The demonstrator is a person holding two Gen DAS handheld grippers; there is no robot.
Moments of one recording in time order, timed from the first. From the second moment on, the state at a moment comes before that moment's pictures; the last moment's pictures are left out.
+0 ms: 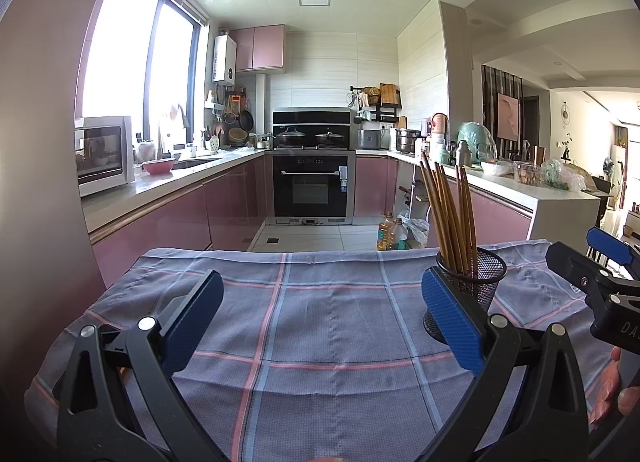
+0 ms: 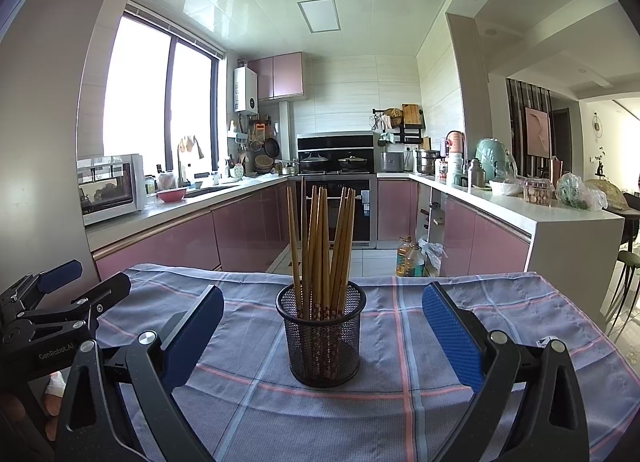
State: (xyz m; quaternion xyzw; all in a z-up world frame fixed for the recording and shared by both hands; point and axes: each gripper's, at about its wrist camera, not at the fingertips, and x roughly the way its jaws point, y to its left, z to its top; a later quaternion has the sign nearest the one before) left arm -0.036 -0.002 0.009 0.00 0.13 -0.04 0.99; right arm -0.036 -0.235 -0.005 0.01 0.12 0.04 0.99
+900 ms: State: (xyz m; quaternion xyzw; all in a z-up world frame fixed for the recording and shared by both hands) left arm -0.013 0.002 -0.007 0.01 0.19 -0.04 0.98; right arm -0.017 -0.264 -0.027 0.01 0.18 0.02 0.98
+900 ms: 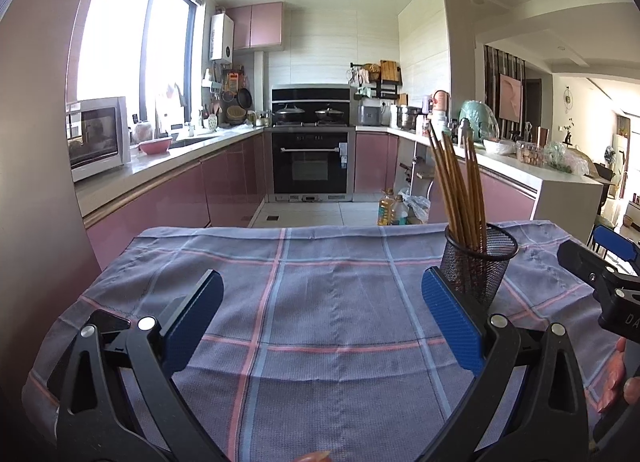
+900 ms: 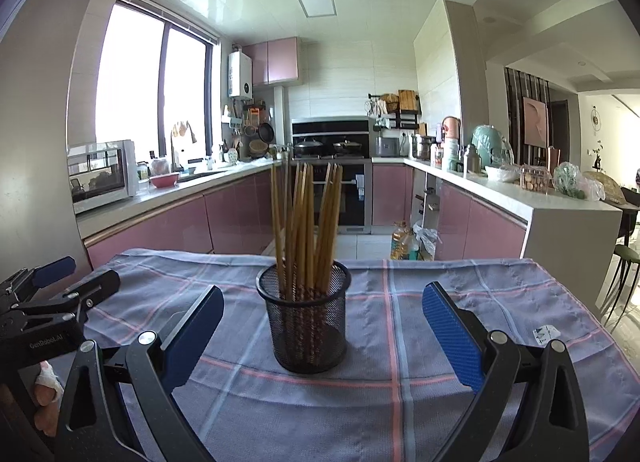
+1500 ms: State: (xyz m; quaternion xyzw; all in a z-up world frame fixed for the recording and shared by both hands) left arm 0.106 0.070 -0.083 0.03 0.40 0.02 0.91; right arm 0.087 -0.436 -0.113 0.06 0.45 -0.13 0.88
